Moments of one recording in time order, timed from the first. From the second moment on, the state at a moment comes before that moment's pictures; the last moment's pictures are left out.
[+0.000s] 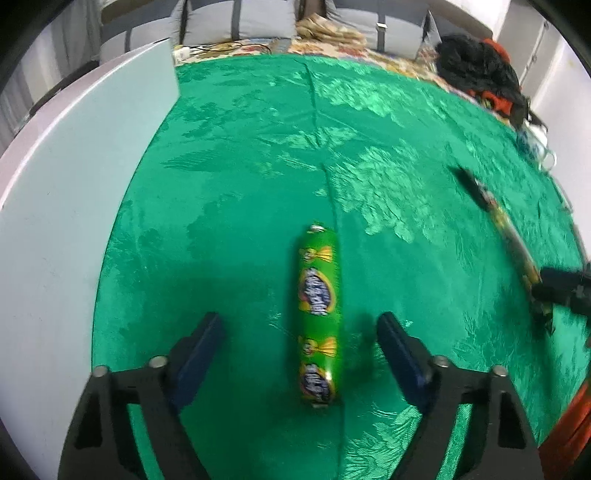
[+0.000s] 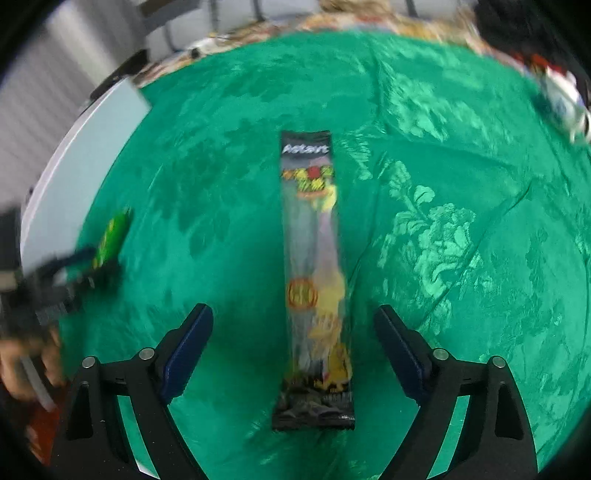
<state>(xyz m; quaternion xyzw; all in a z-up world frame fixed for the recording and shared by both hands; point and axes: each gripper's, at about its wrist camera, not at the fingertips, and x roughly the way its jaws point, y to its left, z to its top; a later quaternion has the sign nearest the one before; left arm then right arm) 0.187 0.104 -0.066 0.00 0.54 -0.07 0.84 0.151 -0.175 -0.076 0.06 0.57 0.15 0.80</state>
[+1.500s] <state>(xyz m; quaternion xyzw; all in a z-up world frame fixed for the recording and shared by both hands) 0.065 0.382 0.057 -0.12 0.40 0.15 0.89 0.174 0.242 0.073 0.01 0.44 0.38 0.81</state>
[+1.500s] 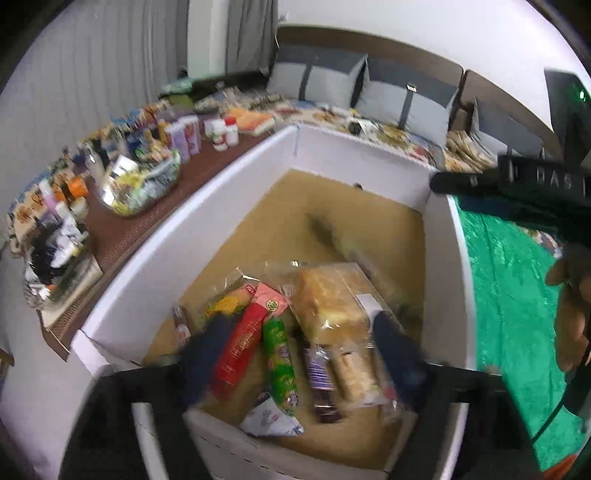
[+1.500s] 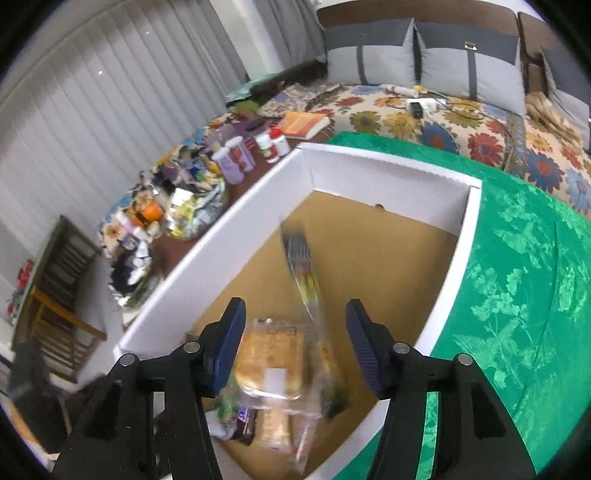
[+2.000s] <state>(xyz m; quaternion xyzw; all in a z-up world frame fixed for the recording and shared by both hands) 0.039 0.361 0.113 -0.06 0.33 0.24 0.91 0.109 0.199 0.121 -0.06 0.36 0.38 0.85</state>
